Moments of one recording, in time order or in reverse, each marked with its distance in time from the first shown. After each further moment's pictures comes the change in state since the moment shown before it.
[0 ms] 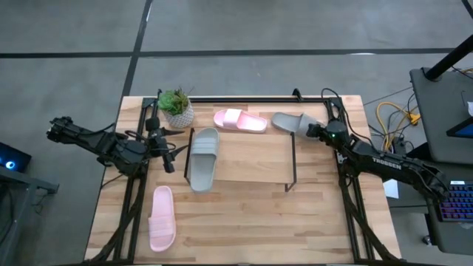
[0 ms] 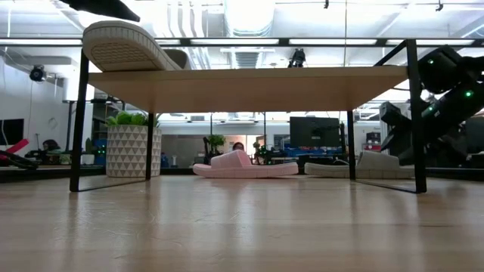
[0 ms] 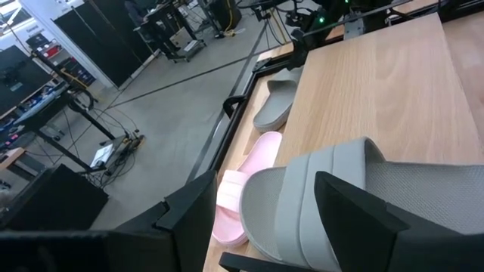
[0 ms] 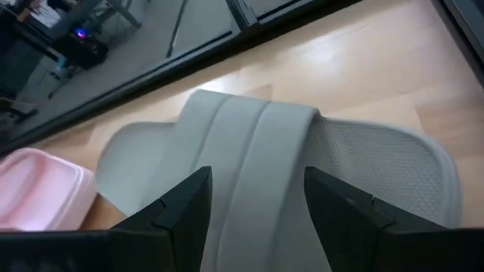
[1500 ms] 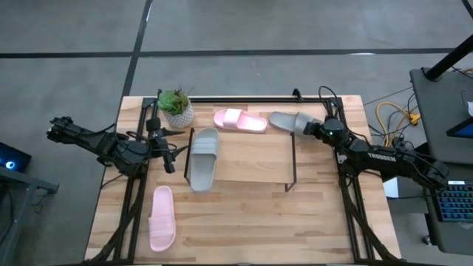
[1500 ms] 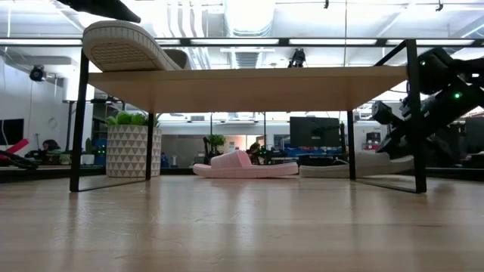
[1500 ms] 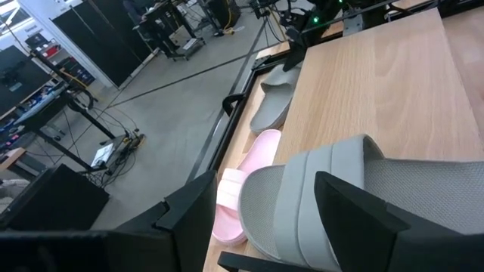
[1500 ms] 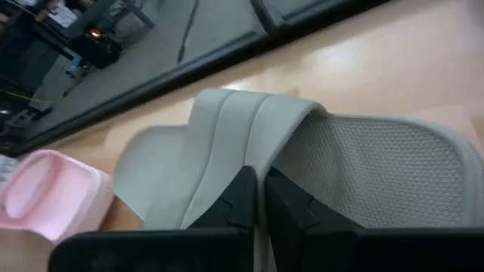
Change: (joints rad) left arm 0.000 0.009 -0.001 -0.001 0.000 0.001; right arm 0.000 0.190 0.013 0.223 -0.031 -0.028
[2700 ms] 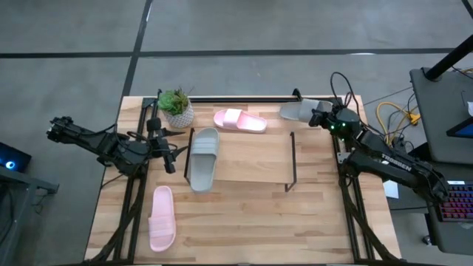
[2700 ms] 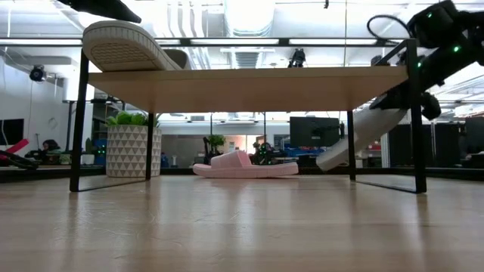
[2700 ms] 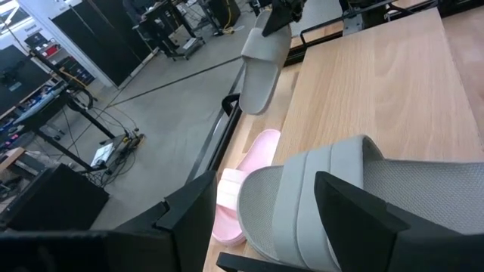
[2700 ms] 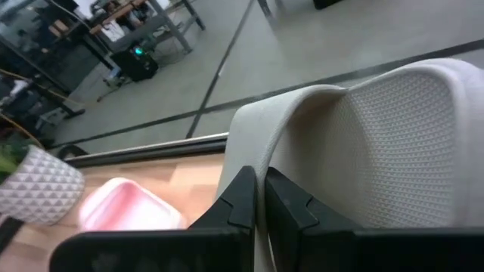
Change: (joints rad) left arm 0.000 0.004 0.001 0.003 0.000 -0.002; right arm 0.003 -0.286 0.271 -0.405 -0.004 -0.168
